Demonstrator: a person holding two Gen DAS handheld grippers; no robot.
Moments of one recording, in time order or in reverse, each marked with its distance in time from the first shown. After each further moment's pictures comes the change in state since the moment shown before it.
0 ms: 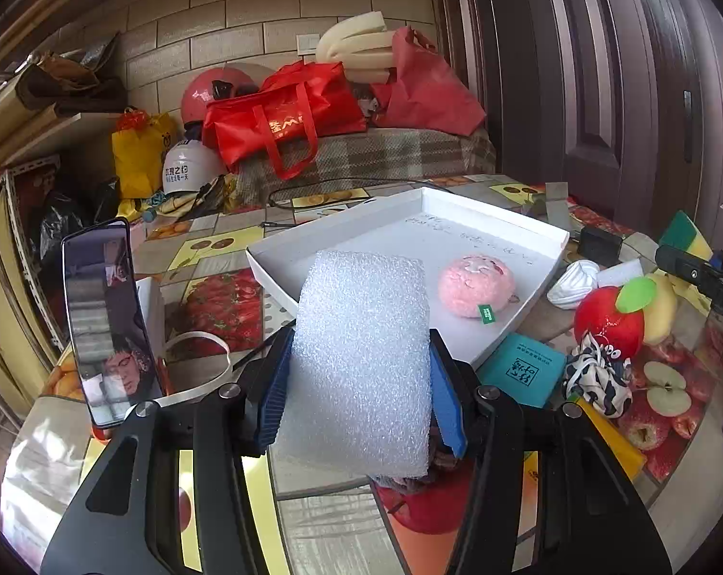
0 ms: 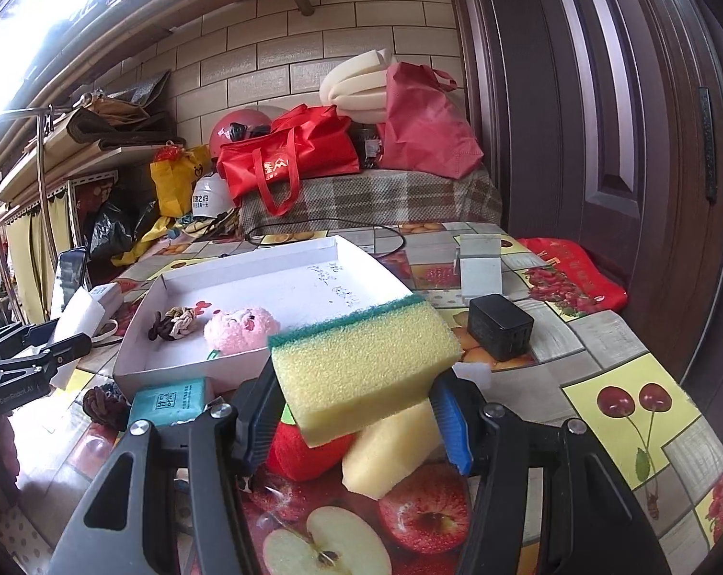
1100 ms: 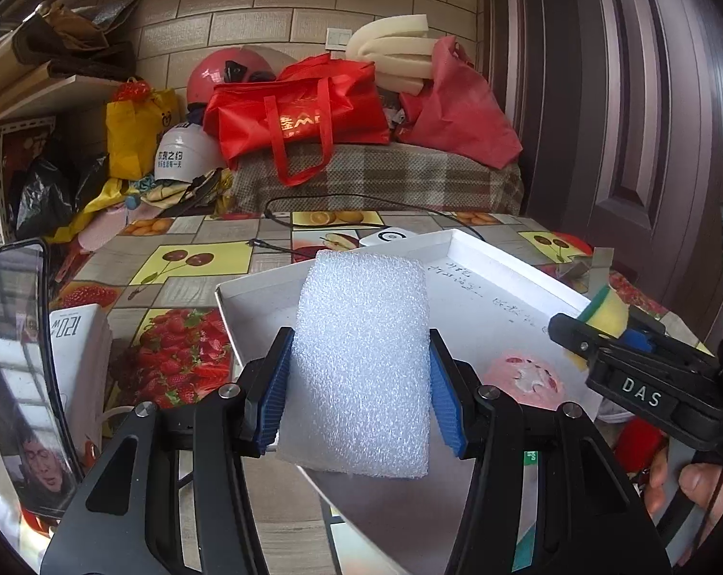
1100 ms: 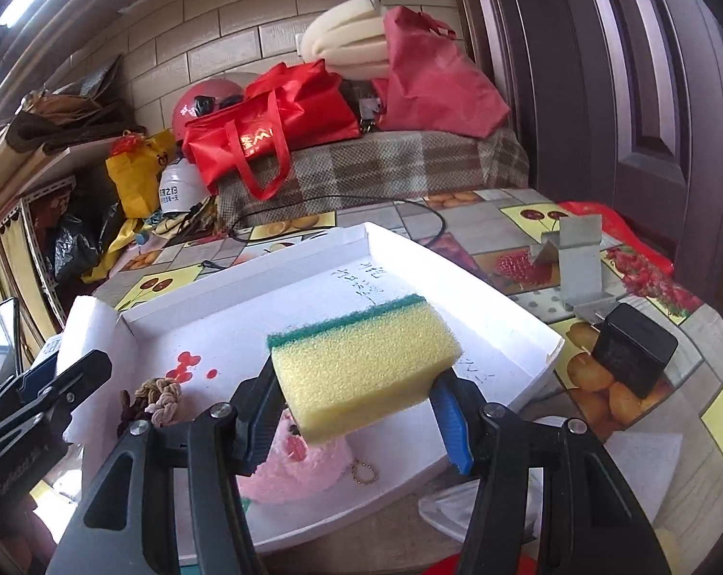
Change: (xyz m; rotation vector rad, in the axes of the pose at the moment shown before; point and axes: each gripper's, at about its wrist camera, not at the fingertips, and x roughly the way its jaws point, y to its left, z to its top) left arm 0.089 0.021 0.049 -0.136 -0.023 -0.036; right arm 0.139 0.061 0.039 0.126 0.120 -0.061
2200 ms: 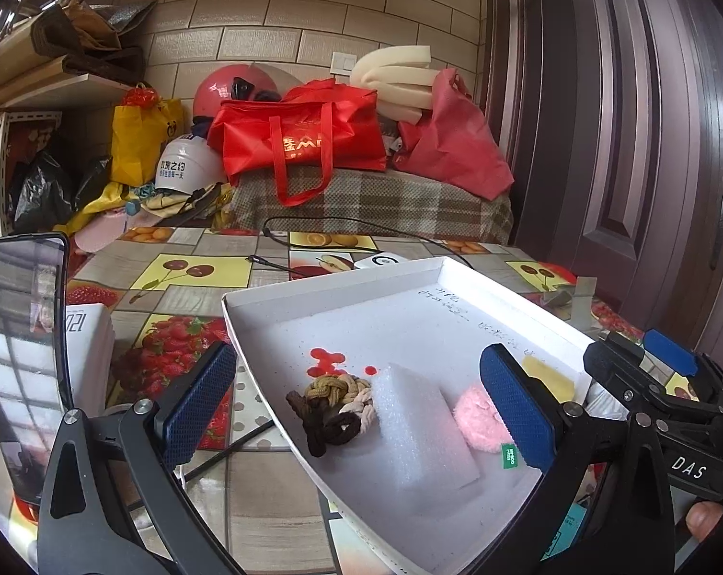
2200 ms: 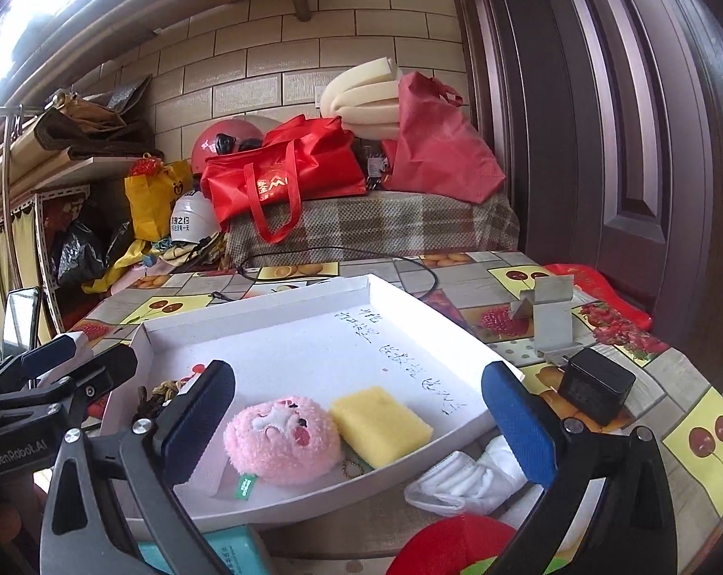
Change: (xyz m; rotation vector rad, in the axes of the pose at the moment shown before) left arm -0.022 0.017 -0.003 -0.067 -0.078 -0.037; right arm -0.048 0.014 -0.010 -0.095 -0.194 -0.030
